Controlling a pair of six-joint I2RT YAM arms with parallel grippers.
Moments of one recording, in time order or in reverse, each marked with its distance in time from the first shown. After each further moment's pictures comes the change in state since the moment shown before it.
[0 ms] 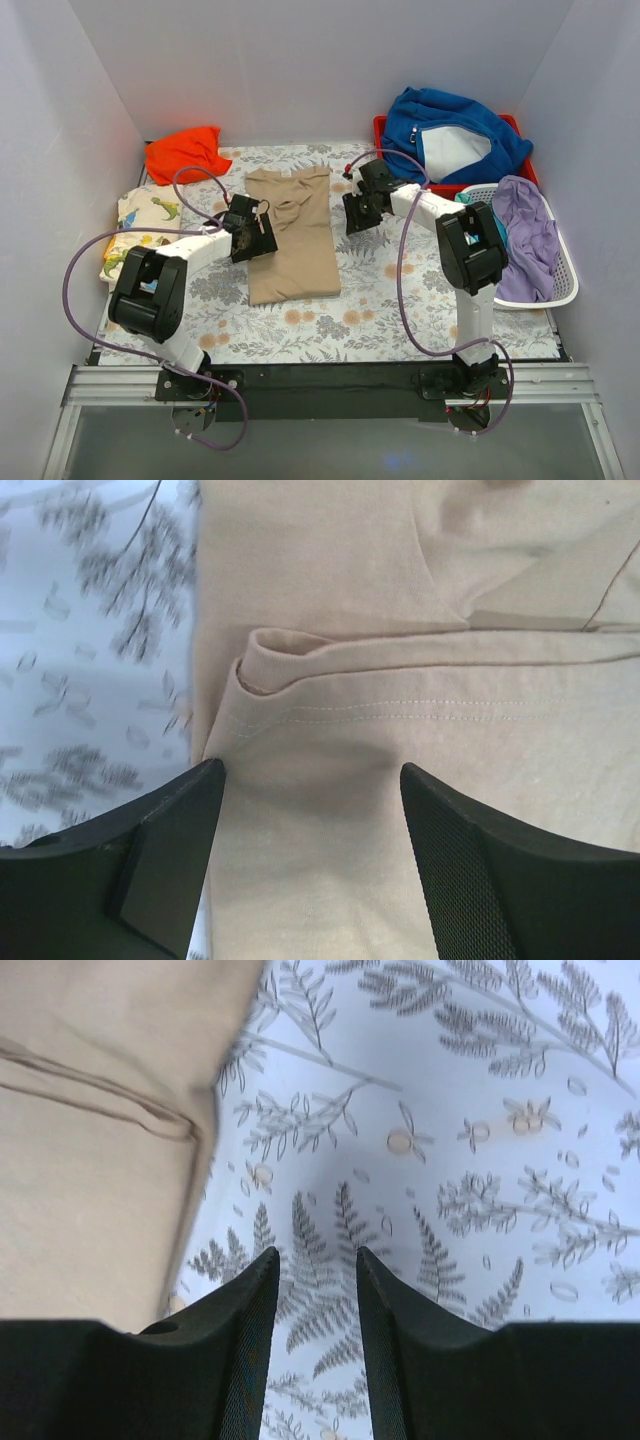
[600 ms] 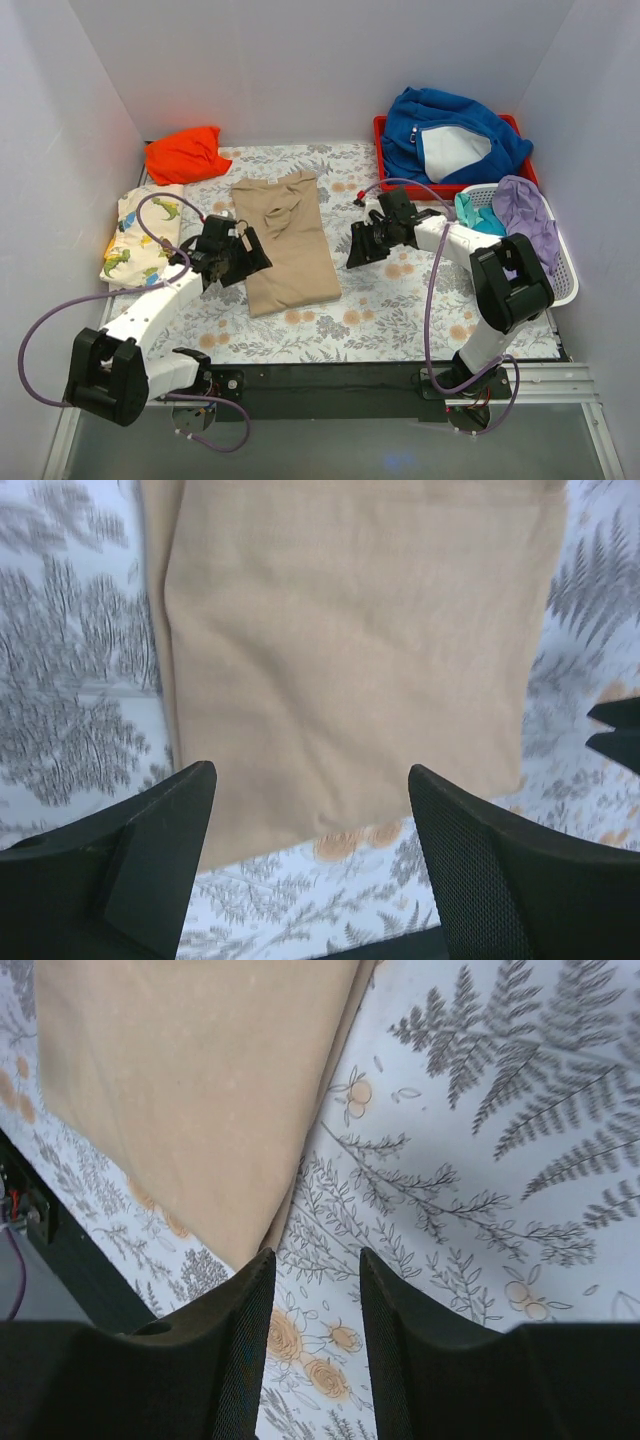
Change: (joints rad) left arm 0.001 -0.478 -0.195 -0.194 0.129 -0.143; right arm 0.009 -0.378 -0.459 0.104 -0.279 0.106
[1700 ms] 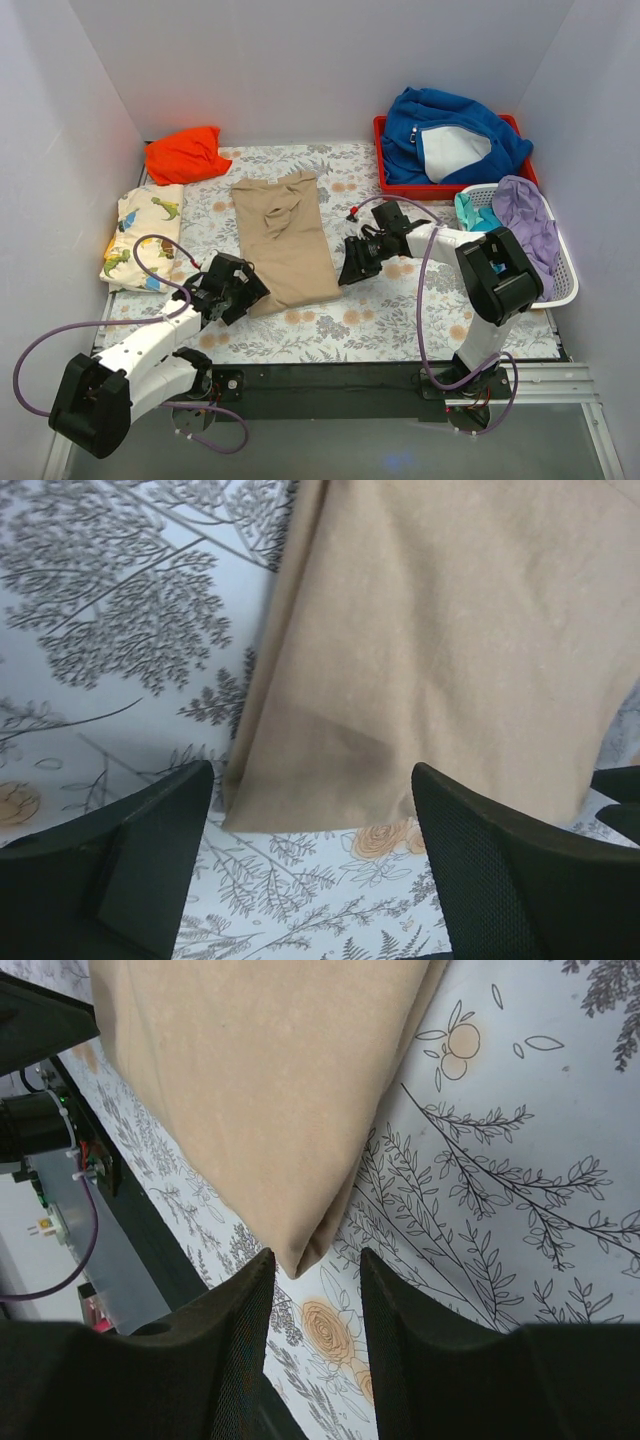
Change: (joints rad) left arm -0.132 -0.206 -0.316 0.032 -0.145 -0.381; right arm 0.034 0.069 -0.084 0.084 -0.204 0.063
